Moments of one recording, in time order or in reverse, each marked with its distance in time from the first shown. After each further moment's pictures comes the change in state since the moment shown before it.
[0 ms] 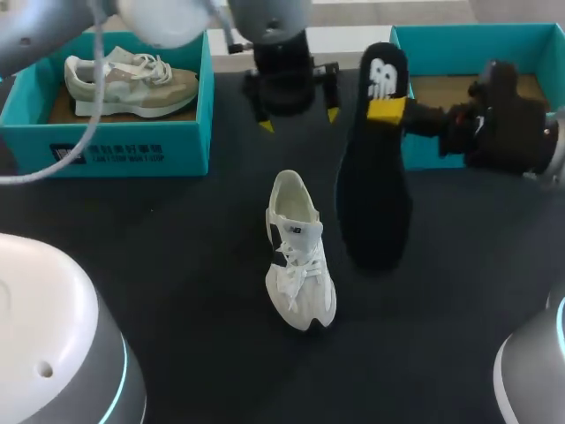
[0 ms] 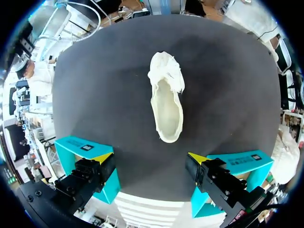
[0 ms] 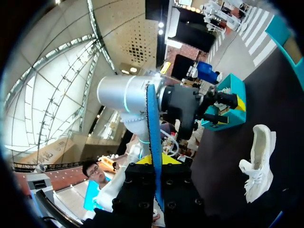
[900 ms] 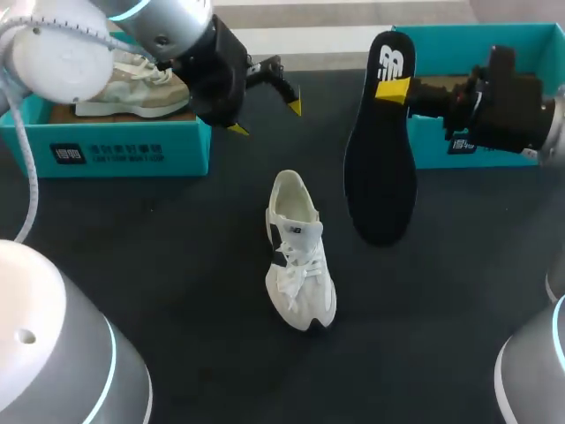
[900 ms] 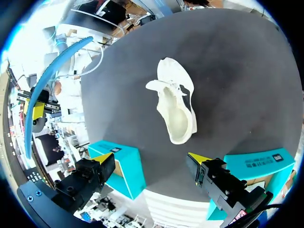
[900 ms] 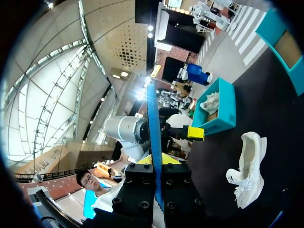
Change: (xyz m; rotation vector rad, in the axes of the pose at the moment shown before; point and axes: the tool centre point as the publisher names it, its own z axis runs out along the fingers) left arm 0.032 -0.012 -0.028 0.014 -0.351 0.092; right arm -0.030 0.035 0.002 -0.016 -0.076 0.048
